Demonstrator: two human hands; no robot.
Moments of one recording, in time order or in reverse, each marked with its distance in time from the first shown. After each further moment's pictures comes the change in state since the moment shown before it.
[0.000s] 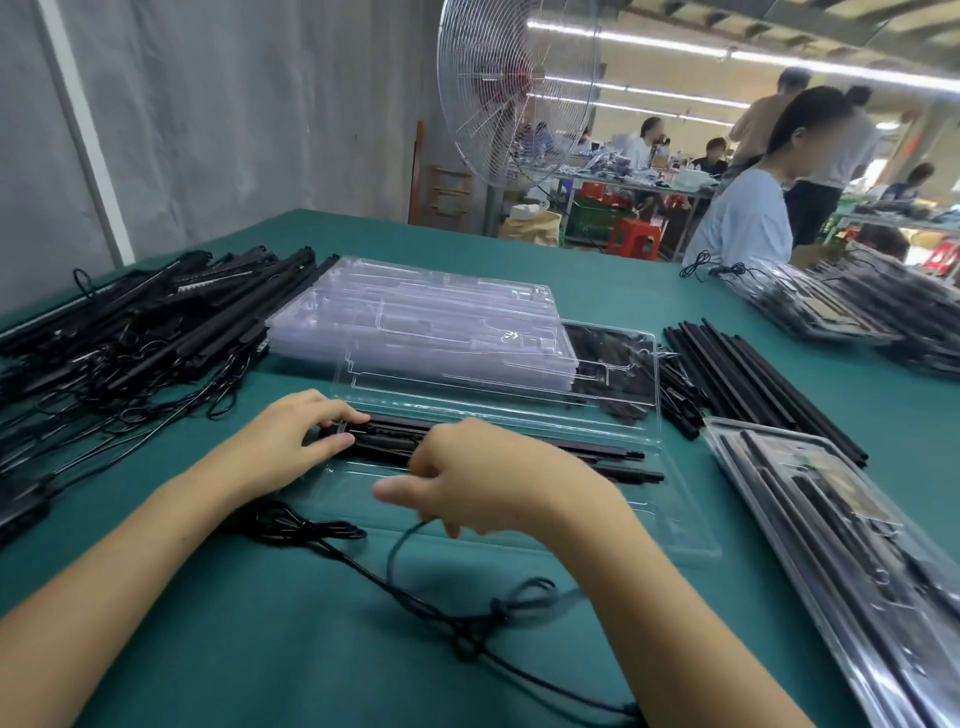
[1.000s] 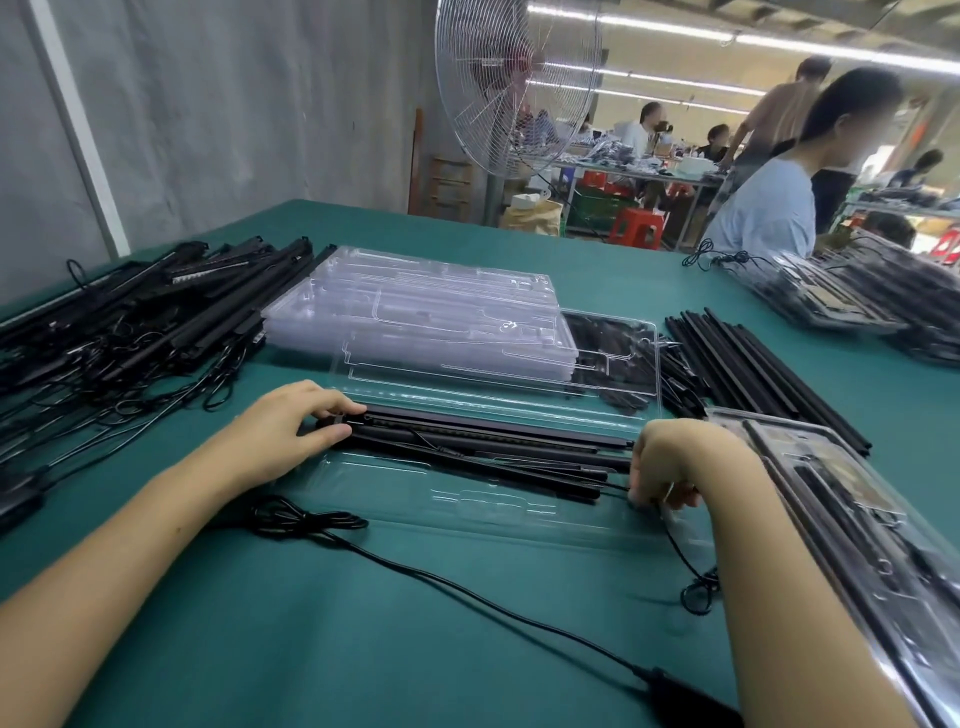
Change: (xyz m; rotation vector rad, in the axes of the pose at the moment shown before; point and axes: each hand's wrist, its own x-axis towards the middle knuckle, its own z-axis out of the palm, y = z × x) left_hand -0.001 0.004 -0.002 -0.004 -0.014 -0.052; right_hand -0.033 0.132 -0.025 0.023 -0.264 0.829
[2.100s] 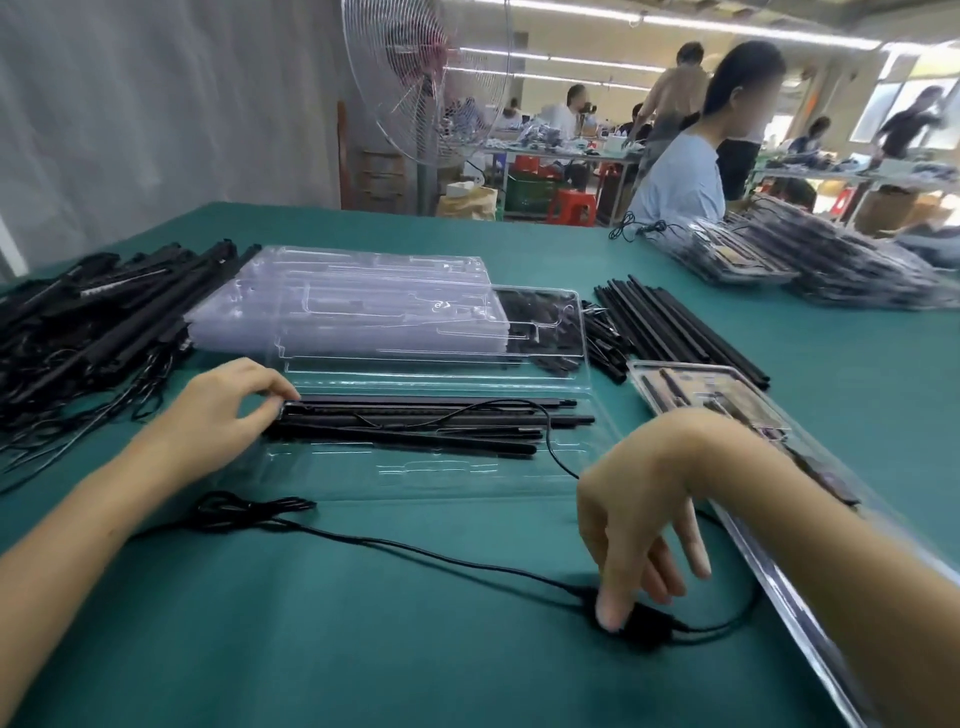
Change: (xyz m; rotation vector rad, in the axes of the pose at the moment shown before) left_hand -0.002 0.020 -0.008 0.024 0.172 0.166; right_hand -0.077 0.014 0.031 -0.184 -0.524 -0.230
